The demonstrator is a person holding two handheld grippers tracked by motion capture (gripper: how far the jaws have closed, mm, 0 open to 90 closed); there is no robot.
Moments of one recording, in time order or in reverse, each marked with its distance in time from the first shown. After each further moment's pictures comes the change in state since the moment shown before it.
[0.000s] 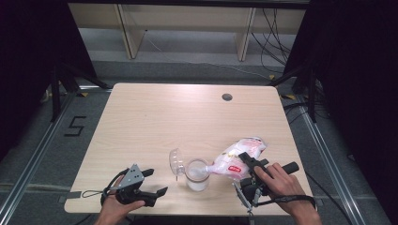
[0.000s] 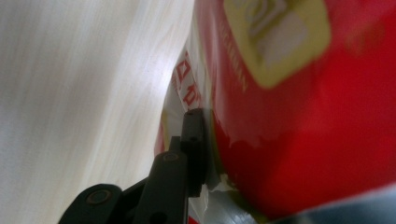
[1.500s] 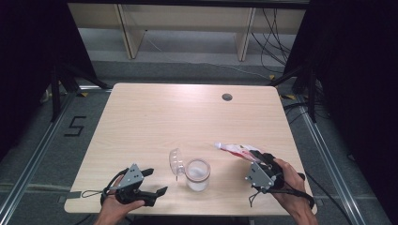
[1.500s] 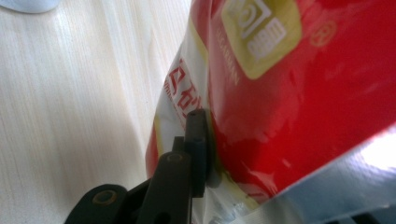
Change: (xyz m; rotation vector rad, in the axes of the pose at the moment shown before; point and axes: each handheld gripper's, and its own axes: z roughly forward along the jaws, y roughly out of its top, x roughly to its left) left arm 0.002 0.001 -0.001 -0.007 -0.002 0.025; right arm 0.008 -0.035 0.007 -0.018 0.042 0.629
